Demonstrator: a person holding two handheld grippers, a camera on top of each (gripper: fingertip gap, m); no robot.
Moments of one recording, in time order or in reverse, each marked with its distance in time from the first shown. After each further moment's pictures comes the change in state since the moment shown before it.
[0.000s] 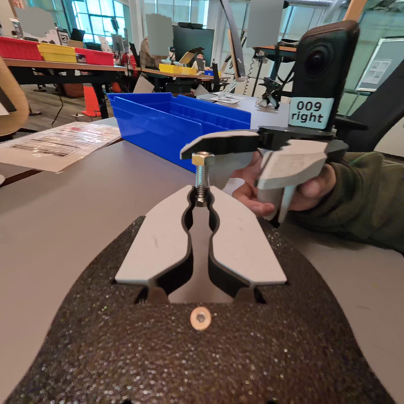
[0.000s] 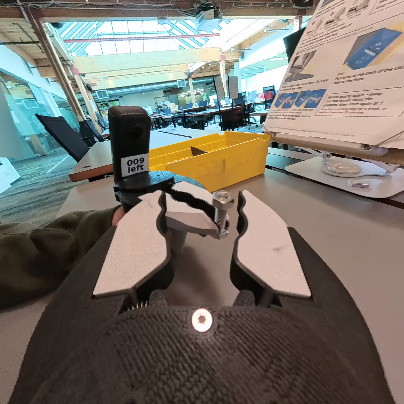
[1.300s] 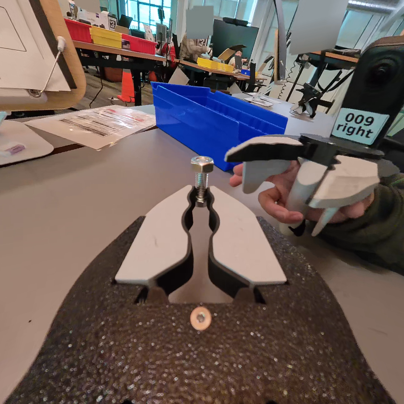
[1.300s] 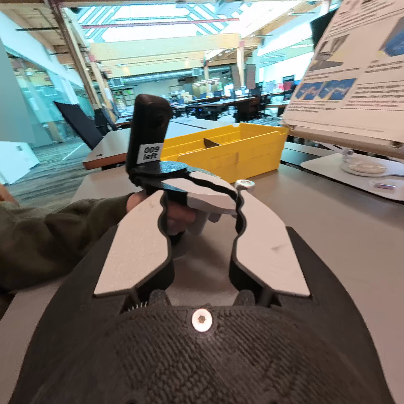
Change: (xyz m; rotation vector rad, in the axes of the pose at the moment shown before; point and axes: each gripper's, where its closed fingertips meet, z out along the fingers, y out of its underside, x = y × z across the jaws) left arm -0.030 0.003 -0.012 -0.013 -0.148 -0.097; right arm -0.010 0.007 0.002 -0.043 -0.066 -0.013
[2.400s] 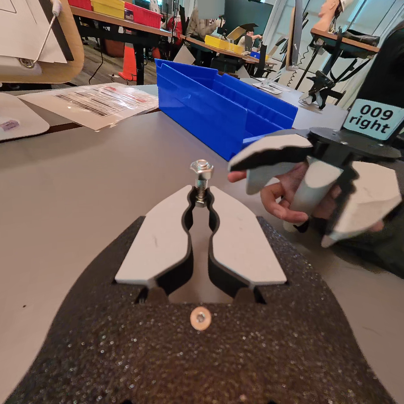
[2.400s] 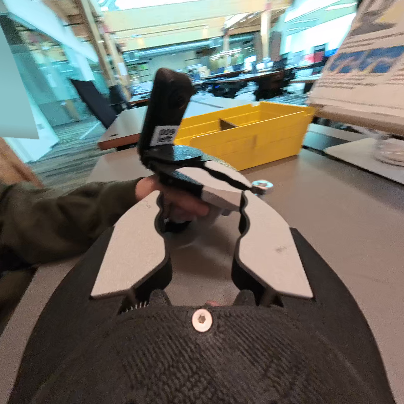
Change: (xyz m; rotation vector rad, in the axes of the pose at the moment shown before) left arm -0.003 0.010 0.003 -0.071 -0.028 -0.049; right arm -0.010 0.013 0.002 -0.099 -0.080 0.005
